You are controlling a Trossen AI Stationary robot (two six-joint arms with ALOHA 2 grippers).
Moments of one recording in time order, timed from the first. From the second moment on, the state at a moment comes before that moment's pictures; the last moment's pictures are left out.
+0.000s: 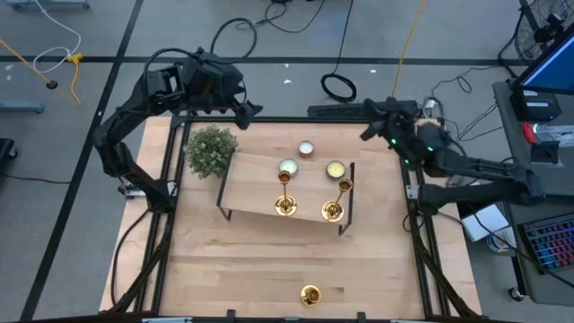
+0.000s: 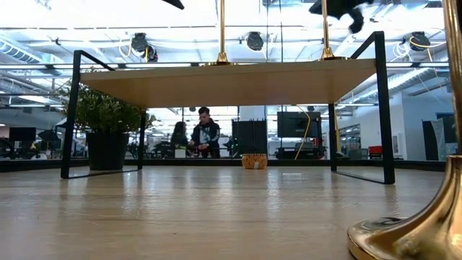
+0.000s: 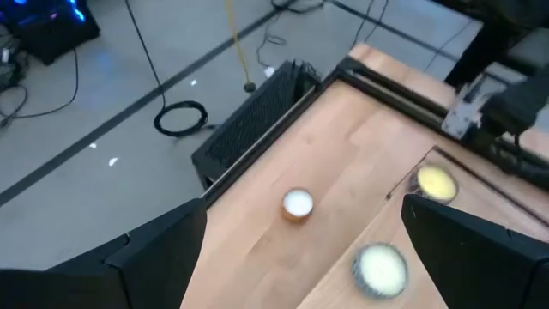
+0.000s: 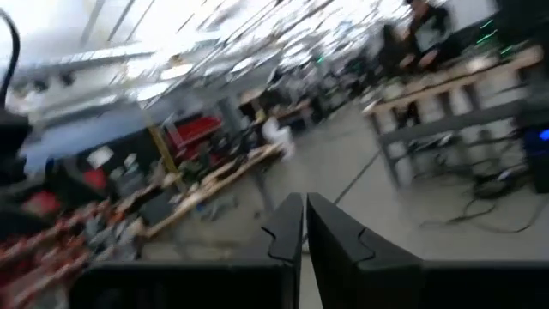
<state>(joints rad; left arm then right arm) 0.38 1.57 2.14 -1.20 -0.17 -0.23 -0.27 0.86 0.77 0.29 0.63 0.34</state>
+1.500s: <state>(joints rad) 0.44 1.57 2.14 -1.27 -0.24 -0.24 -0.74 1.64 1.15 -0.38 -0.58 0.38</state>
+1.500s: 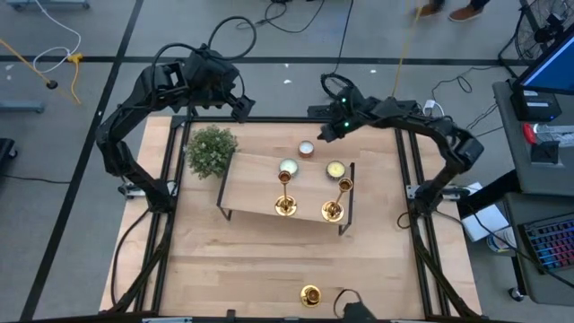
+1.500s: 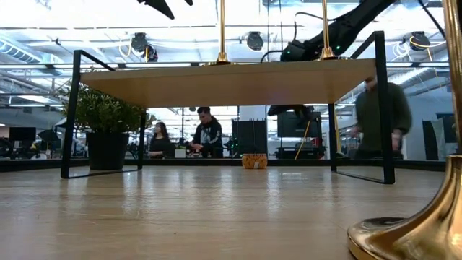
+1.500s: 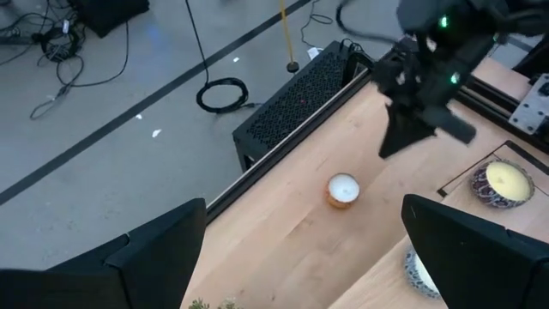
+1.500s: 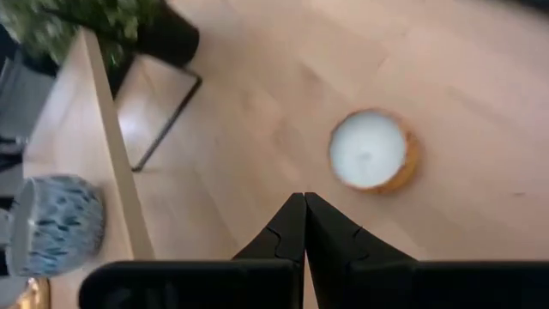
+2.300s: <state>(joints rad) 0.44 1.62 2.14 -1.27 -0.26 -0.28 -0.63 1.70 1.15 -0.34 -0.24 0.36</state>
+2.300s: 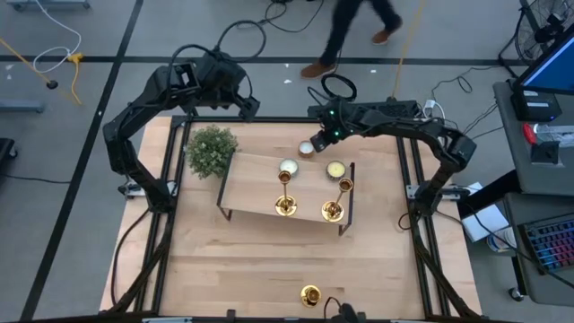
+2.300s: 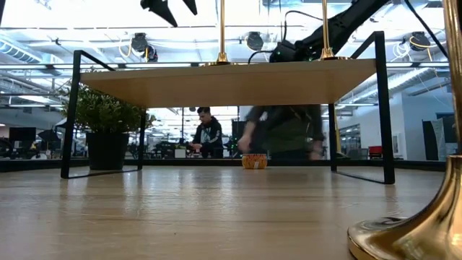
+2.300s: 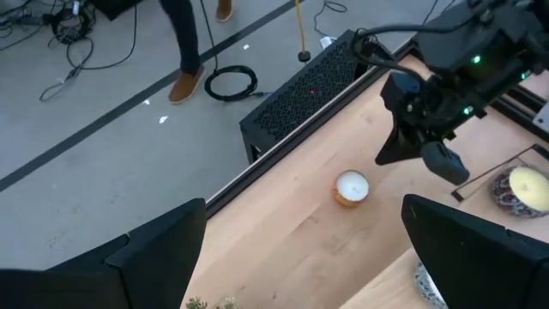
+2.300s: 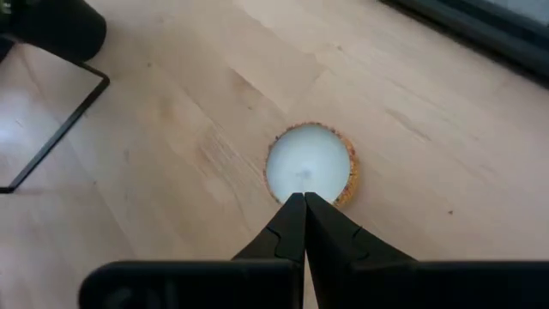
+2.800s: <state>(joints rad) 0.41 1.62 2.14 -1.27 -0.26 -0.31 -0.59 1.78 1.14 -0.26 -0.23 0.38</state>
